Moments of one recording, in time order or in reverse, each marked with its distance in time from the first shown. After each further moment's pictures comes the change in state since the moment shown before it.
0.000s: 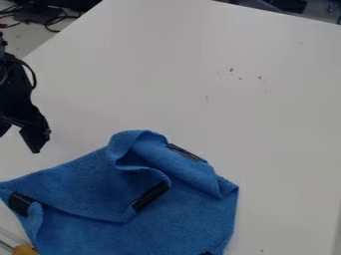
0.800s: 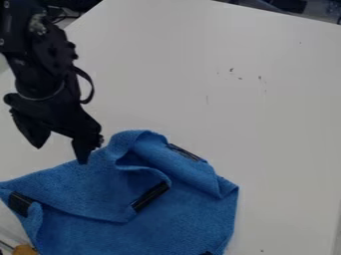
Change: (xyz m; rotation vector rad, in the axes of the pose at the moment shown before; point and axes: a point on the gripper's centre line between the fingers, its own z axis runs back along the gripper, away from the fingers) arm 0.003 -0.080 0.034 0.018 0.007 0.076
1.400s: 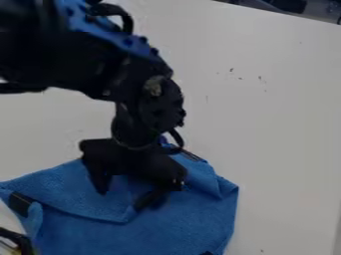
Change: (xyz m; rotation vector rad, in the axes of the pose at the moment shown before) arm -0.020 -0.098 -0.006 -0.021 0.083 0.052
